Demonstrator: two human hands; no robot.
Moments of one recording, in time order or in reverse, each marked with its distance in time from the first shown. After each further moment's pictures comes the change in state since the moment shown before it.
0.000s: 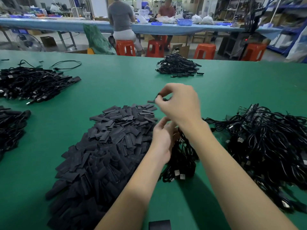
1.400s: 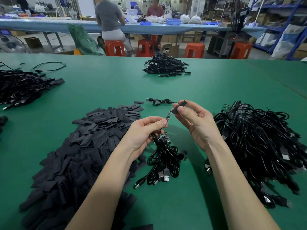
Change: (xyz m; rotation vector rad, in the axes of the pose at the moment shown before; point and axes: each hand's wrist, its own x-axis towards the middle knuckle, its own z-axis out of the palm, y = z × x) left_hand -0.006 0.030 -0.016 0.274 -0.200 -0.043; right_hand -0.046 0.089 -0.034 1.418 -0.124 0.502
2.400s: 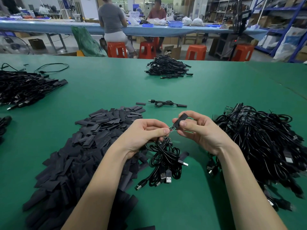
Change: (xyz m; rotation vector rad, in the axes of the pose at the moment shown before) left_hand -0.002 0.009 -0.016 0.316 -0.210 0.054; right_hand -0.007 -0.010 -0.017 -0.115 -0.224 0.238
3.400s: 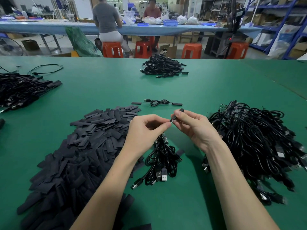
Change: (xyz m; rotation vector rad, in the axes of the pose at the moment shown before) left_hand 0.010 -0.014 0.023 0.247 0.282 0.368; right_hand 0.012 0.009 0.003 0.112 0.241 -0.025
